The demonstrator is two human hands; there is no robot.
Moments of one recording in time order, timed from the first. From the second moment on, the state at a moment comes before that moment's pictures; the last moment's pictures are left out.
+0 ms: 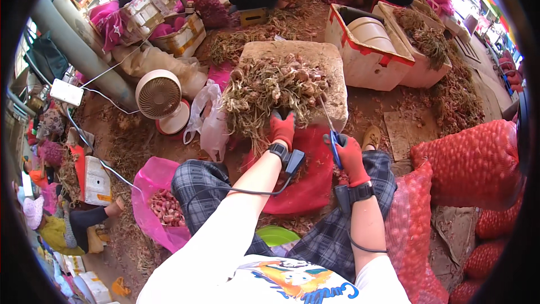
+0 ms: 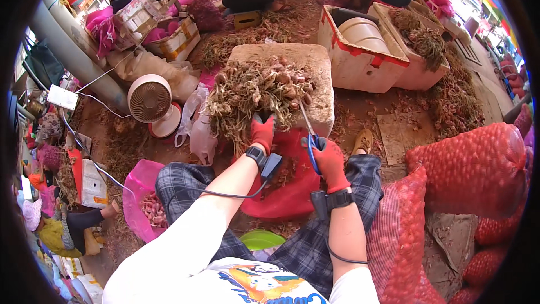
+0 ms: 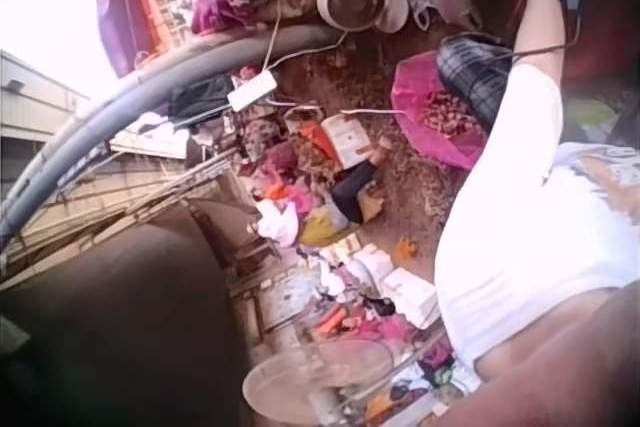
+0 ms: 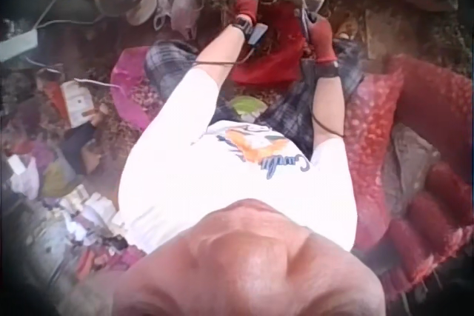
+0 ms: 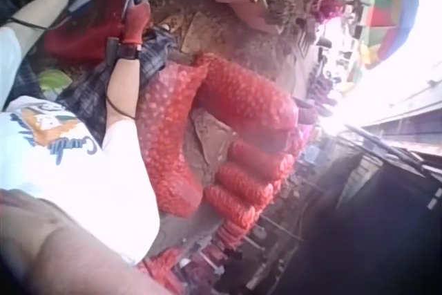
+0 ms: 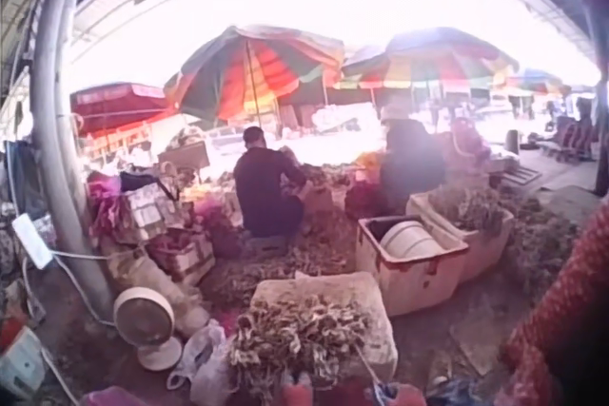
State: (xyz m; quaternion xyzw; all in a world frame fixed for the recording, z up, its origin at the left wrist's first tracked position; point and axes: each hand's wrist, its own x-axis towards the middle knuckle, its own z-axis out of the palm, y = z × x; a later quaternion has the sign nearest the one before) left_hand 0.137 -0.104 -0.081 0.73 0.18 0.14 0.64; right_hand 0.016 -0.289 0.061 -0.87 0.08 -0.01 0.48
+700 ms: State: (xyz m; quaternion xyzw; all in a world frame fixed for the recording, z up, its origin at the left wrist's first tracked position) left_hand 0.083 0.055 0.040 0.52 0.15 -0.19 0.82; right_hand 0.039 -0.249 0.051 -0.62 -0.04 0.37 0.69
